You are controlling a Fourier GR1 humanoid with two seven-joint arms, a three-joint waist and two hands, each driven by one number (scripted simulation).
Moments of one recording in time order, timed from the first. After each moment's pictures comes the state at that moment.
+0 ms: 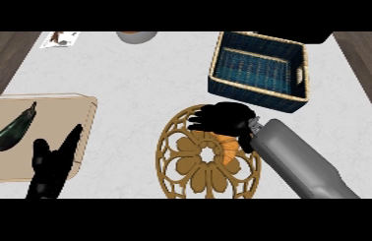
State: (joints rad) left arm 0.12 0.32 -0.07 -1.46 0.15 0.08 0.24; right arm -0.66 -0.28 0.65 -1.09 1.04 0.42 -0.50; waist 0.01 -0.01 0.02
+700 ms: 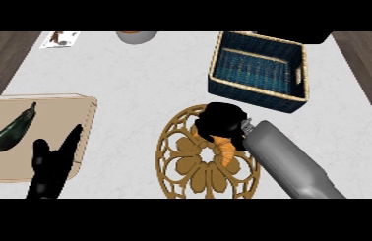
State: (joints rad) left arm 0.13 0.30 -0.05 -1.46 0.12 0.06 0.24; right arm -0.66 -0.22 0.63 -1.03 1.17 0.27 -0.55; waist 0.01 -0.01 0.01
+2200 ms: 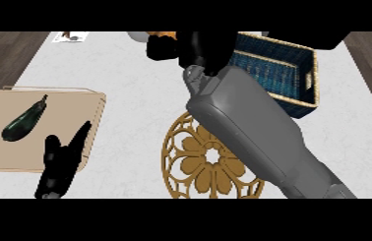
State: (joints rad) left arm 0.10 0.27 -0.07 -1.46 0.09 0.06 0.26; right arm -1.11 -0.01 0.34 -1.27 0.96 -0.32 1.10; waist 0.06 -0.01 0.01
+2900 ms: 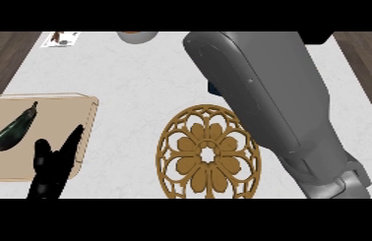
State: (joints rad) left arm 0.13 0.28 -0.03 -1.49 0.10 0.05 0.27; right arm -1.38 -0.02 0.10 -1.15 1.09 -0.25 1.16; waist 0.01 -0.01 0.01
